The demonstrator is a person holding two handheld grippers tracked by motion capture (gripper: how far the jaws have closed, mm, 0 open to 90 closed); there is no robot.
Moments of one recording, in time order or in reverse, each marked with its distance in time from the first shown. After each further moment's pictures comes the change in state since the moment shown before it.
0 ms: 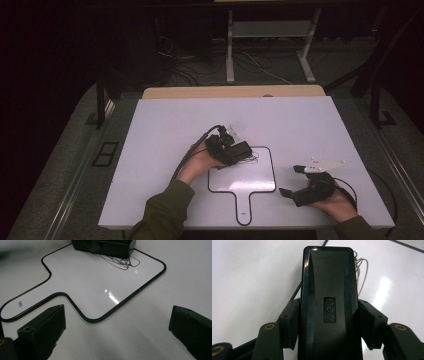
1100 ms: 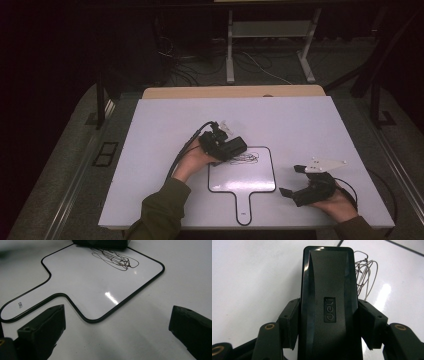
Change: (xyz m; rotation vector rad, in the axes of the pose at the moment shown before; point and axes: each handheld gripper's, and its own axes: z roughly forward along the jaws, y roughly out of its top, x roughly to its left) left arm 0.016 -0.010 -0.011 -0.025 0.014 -0.059; right arm 0.000 0.000 -0.001 -0.005 -0.005 -0.003
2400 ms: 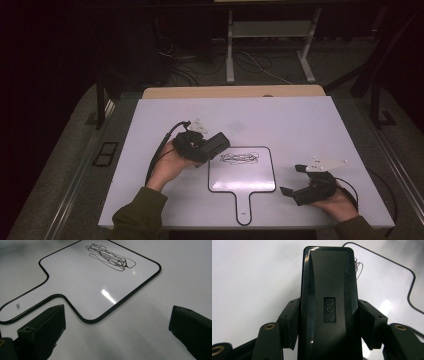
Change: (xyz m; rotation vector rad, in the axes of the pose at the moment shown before) left arm -0.002 -0.034 -0.071 -0.136 0.027 -0.079; right arm -0.001 0.000 -0.001 -0.005 -0.007 0.017
